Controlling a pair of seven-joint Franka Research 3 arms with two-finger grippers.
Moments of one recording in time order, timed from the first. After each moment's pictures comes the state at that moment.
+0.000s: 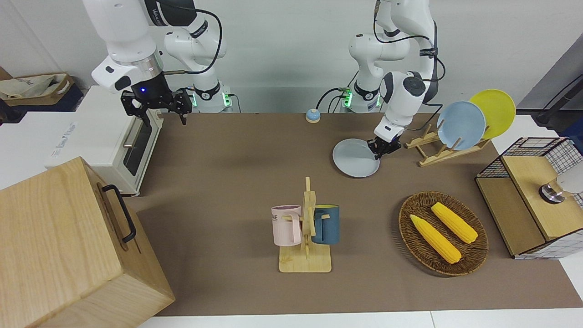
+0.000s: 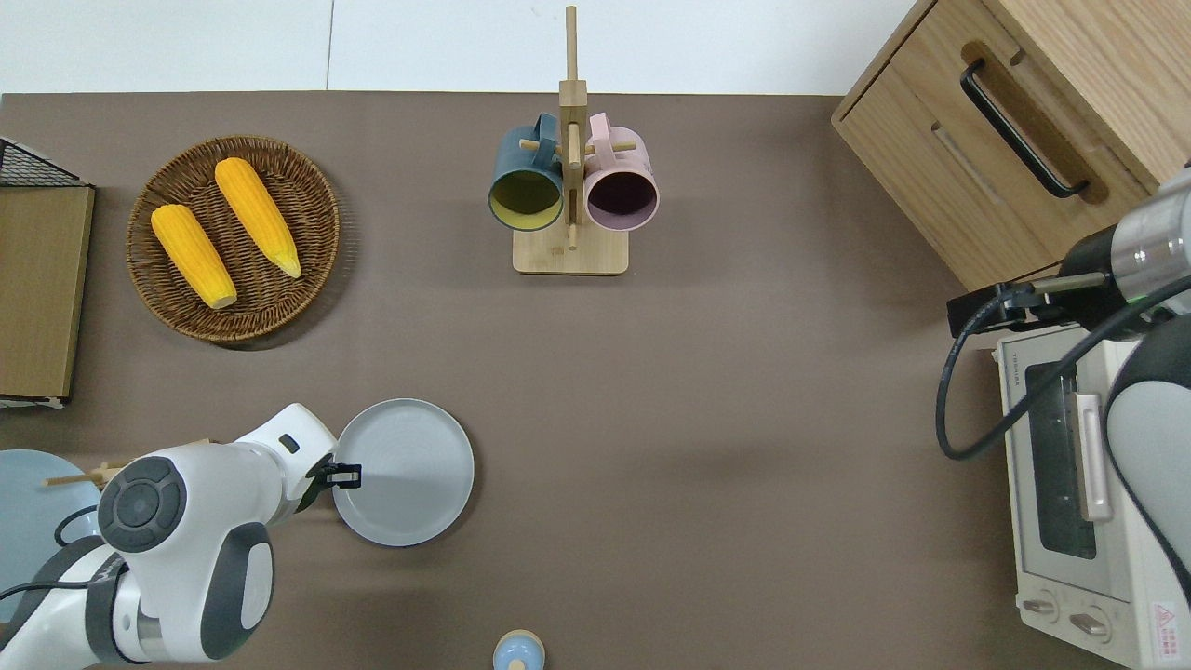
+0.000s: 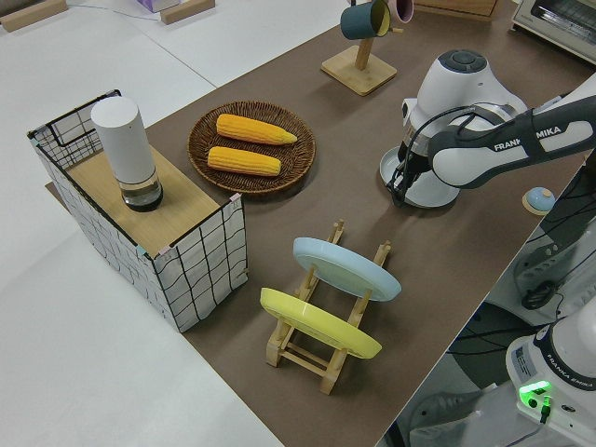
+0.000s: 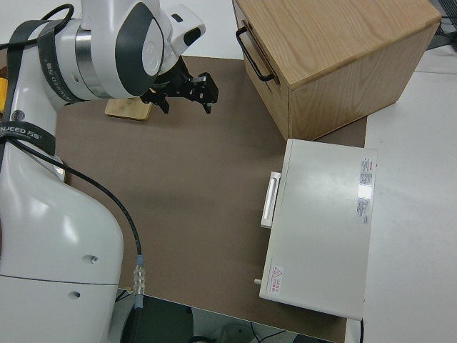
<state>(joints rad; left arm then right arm) -0.10 -0.13 -0.04 -2.59 -0.10 2.50 -0.03 -0.07 0.06 0.16 -1.49 -0.04 1.53 0.02</state>
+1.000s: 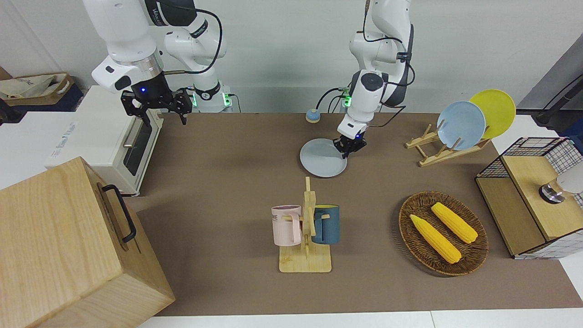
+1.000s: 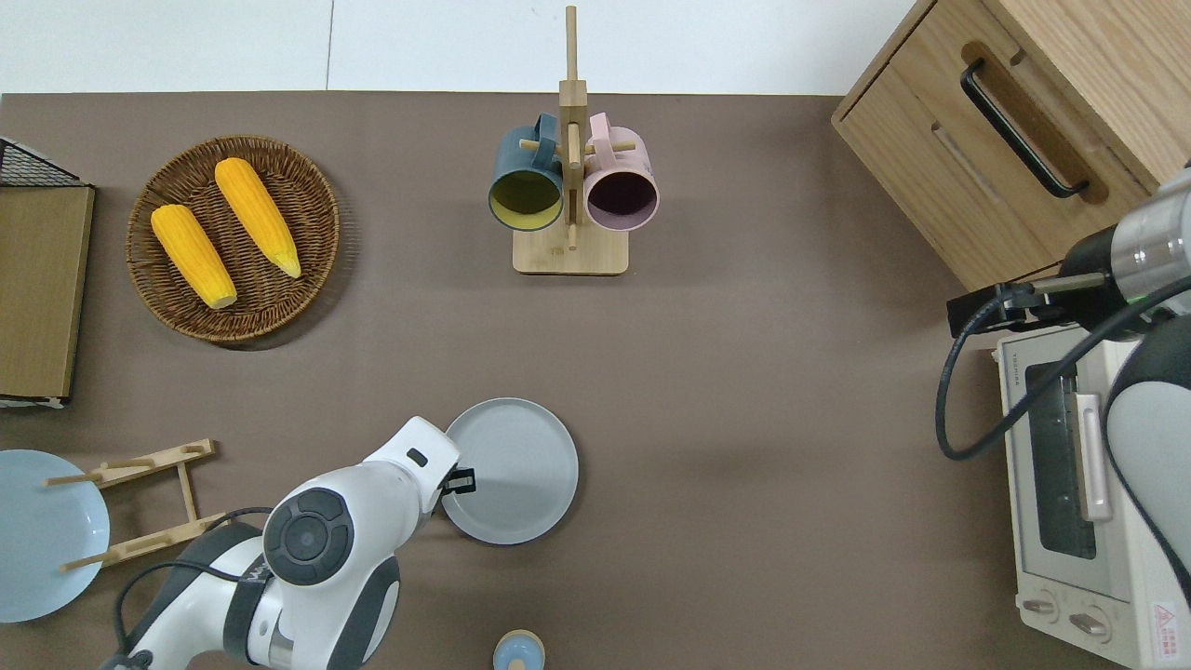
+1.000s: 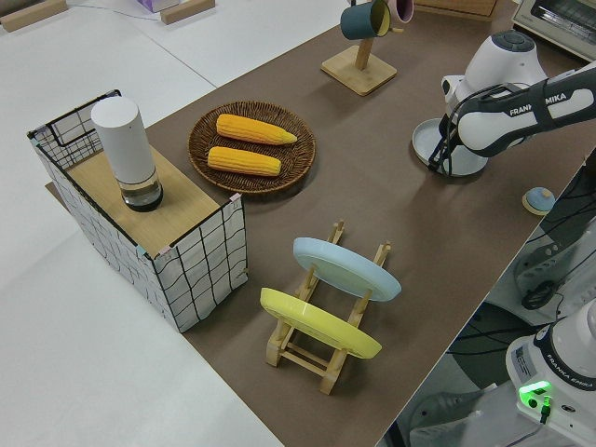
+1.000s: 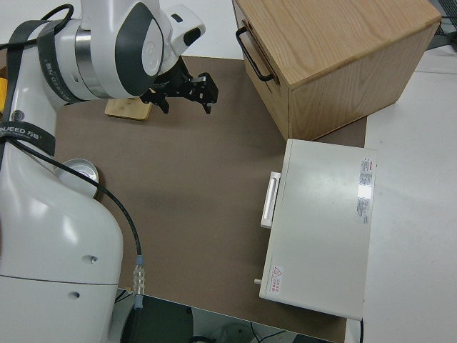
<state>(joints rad) -0.41 -0.08 -0.04 -2.57 -0.10 2.61 -0.43 -0.07 0.06 0.16 -1.49 -0.04 1.53 0.02</state>
